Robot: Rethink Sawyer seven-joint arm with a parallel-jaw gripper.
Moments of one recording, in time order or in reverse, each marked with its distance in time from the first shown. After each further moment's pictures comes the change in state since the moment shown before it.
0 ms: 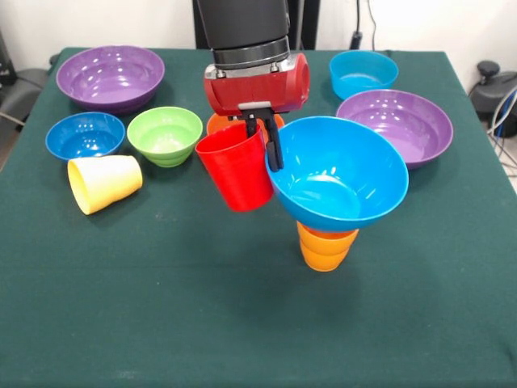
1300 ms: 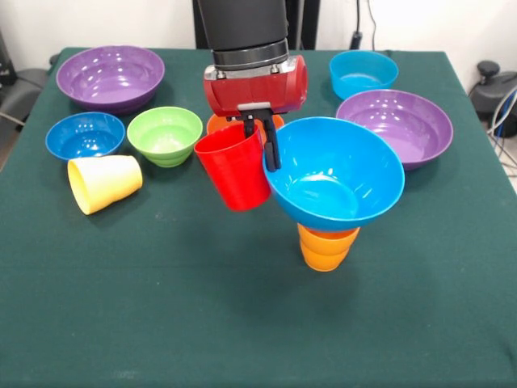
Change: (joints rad) arm 0.001 0.000 0.000 0.000 -0.056 0.000 0.000
